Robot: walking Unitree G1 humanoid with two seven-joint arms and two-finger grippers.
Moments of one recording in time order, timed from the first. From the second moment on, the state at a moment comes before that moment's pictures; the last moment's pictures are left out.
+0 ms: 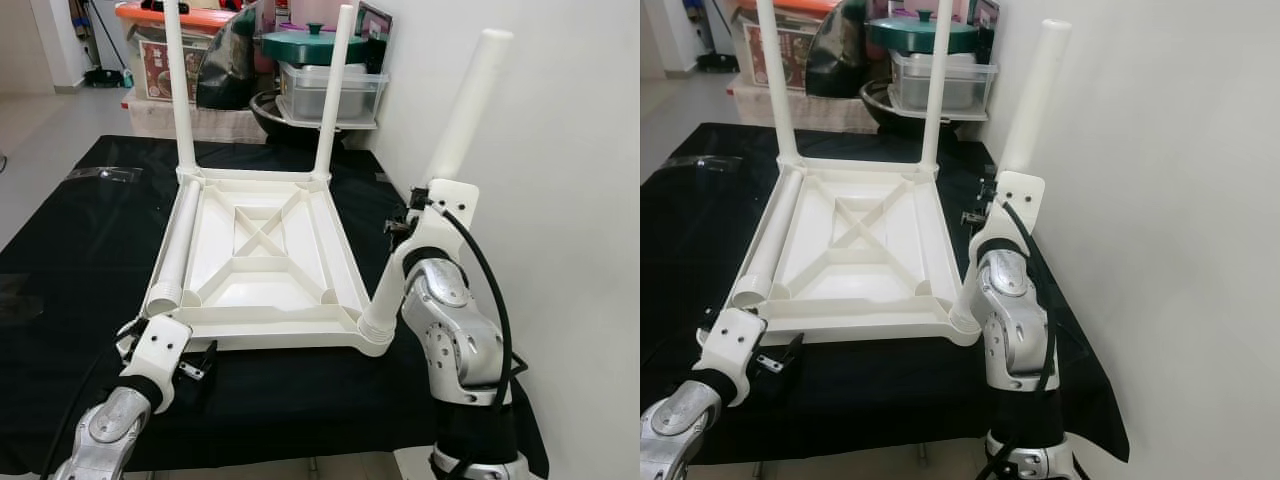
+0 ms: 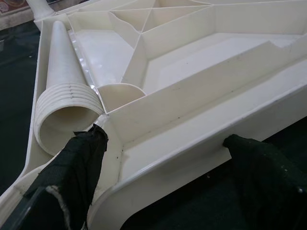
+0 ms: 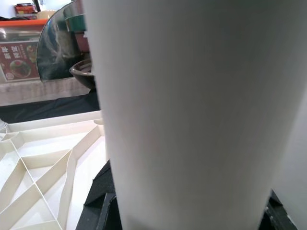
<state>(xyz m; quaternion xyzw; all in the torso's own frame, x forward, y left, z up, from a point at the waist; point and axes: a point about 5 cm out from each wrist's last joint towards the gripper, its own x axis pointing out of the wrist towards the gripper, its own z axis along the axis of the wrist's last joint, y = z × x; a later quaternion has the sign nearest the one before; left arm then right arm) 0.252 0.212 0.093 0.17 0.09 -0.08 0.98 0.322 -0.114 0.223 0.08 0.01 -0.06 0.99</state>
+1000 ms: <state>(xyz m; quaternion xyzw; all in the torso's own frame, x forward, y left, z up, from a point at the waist) 0.256 0.208 0.097 0.17 0.08 -0.09 0.98 0.317 -0.115 0.259 0.10 -0.03 -0.02 0.99</state>
